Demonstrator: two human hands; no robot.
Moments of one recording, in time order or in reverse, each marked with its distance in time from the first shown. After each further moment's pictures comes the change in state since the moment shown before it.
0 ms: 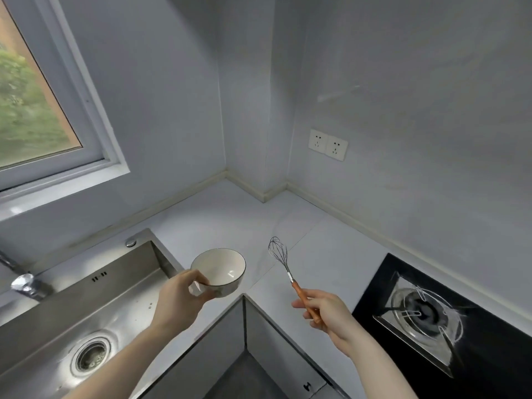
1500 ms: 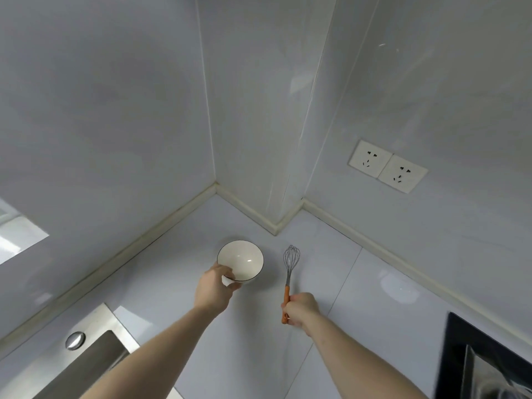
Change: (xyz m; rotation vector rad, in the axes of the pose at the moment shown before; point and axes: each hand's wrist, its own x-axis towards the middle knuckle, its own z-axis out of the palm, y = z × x) left_hand 0.394 -0.107 0.165 0.034 -0.317 -0.166; right_hand 0.418 -0.079 0.111 -0.204 0.339 0.374
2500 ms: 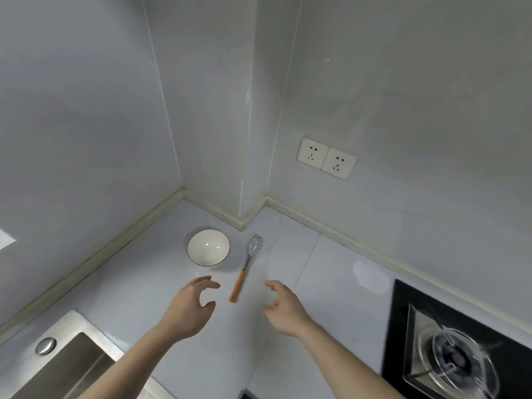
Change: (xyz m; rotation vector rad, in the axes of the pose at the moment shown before) left_hand -0.117 0.046 -0.041 0.115 -0.255 0.236; right_hand -0.109 0.047 -0.070 -0.426 -0.066 -0.496
